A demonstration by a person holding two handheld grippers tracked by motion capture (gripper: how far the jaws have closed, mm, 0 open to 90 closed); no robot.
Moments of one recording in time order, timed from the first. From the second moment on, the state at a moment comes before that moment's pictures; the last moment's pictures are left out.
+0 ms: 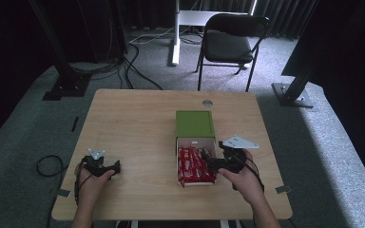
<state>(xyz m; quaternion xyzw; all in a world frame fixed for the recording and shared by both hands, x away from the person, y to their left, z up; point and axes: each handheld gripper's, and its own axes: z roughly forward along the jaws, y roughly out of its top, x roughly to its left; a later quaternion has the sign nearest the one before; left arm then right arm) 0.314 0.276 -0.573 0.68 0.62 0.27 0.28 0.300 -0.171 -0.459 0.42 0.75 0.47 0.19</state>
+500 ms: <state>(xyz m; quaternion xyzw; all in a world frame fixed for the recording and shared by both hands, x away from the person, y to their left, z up) 0.314 0.275 -0.573 0.68 0.62 0.27 0.28 0.285 -0.150 -0.475 0.40 0.77 0.47 0.16</state>
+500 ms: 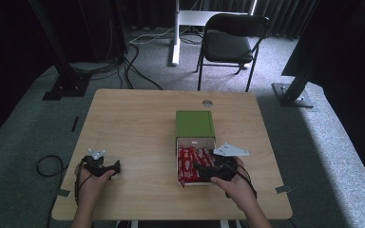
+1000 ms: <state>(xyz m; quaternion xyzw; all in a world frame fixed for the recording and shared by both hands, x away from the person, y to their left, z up) 0.314 0.275 -0.573 0.68 0.62 0.27 0.28 0.275 -0.138 -0.494 0.39 0.79 0.45 0.14</state>
